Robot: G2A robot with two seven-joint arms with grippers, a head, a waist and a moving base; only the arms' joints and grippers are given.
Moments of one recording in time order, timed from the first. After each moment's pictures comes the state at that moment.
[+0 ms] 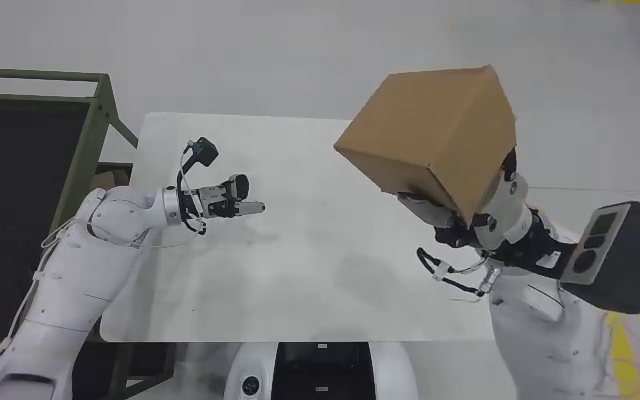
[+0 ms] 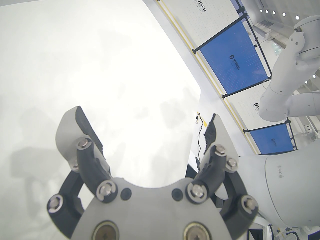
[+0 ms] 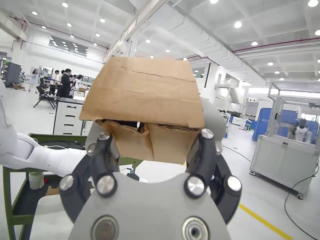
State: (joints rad) left arm 1.18 -0.81 -1.29 -1.49 0.00 -0.69 -0.91; right arm -1.31 -1.32 1.37 -2.26 -1.07 -0.67 -0.16
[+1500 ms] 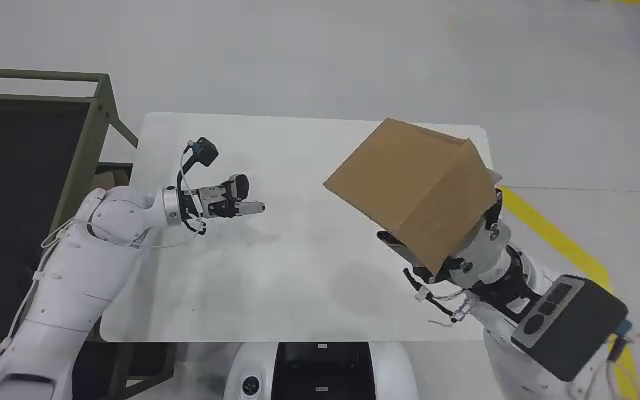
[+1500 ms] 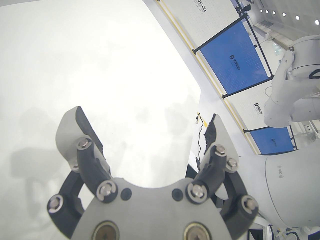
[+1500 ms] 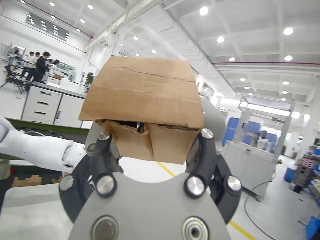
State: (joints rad) left arm 1.18 -0.81 -1.29 -1.49 0.00 -0.69 -0.91; right arm -1.47 -1.29 1.33 -2.29 -1.34 -0.59 -0.40
